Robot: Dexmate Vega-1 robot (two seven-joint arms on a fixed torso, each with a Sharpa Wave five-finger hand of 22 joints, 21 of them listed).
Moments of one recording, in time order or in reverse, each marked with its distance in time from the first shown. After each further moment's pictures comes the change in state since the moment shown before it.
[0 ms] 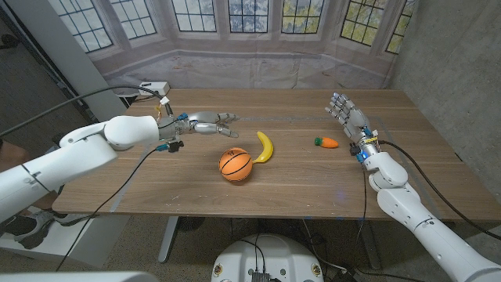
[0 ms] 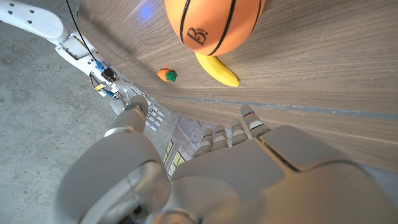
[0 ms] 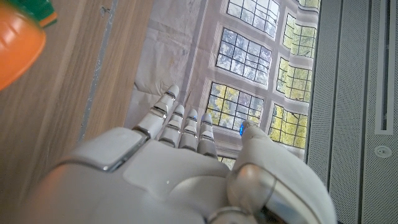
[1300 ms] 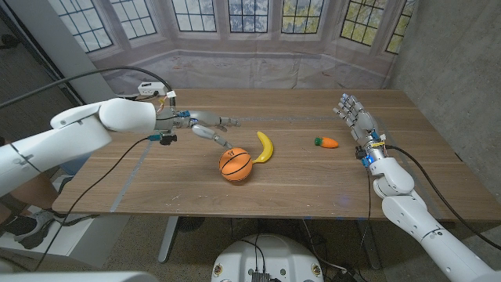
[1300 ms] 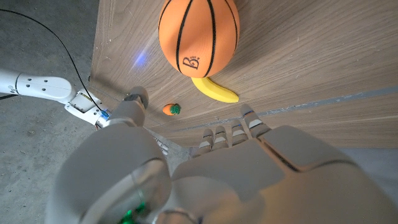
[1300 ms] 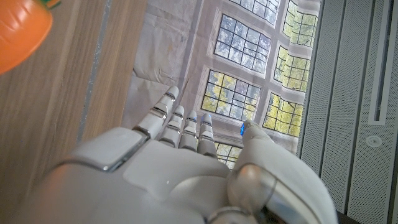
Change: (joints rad) left arm -0.134 0.050 0.058 -0.022 0.138 -0.027 -0.194; left_hand 0.092 -0.021 0.003 -0.003 0.000 -0.030 -0.016 0.004 0.000 -0.018 -0.018 0.004 0.005 -0.009 -0.009 0.000 0.000 0.016 -0.009 -0.030 0.000; right arm -0.072 -0.005 0.042 -0.063 -0.015 0.023 -0.058; right_hand -0.005 -0.005 0.000 -0.008 0.000 -0.009 -0.009 0.000 0.000 -0.024 0.005 -0.005 0.000 -0.005 0.005 0.000 0.000 -0.004 0.018 0.000 0.000
